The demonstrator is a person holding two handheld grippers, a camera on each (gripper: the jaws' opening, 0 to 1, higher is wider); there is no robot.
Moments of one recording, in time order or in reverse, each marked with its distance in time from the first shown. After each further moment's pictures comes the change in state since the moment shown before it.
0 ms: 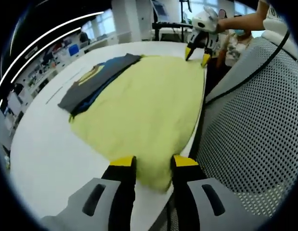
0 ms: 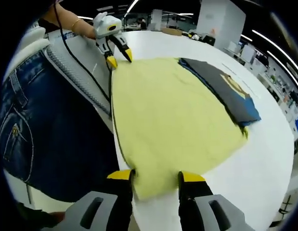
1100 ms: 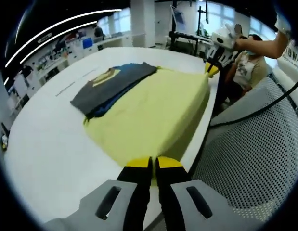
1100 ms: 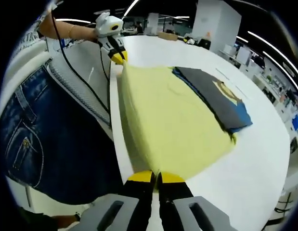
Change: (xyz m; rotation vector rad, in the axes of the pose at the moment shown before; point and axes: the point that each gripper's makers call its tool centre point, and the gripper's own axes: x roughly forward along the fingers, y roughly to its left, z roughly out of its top) left arm -0.028 0.020 0.026 -0.141 -0.016 0.035; right arm -0.030 -0.008 0.022 0.025 -0.044 -0.047
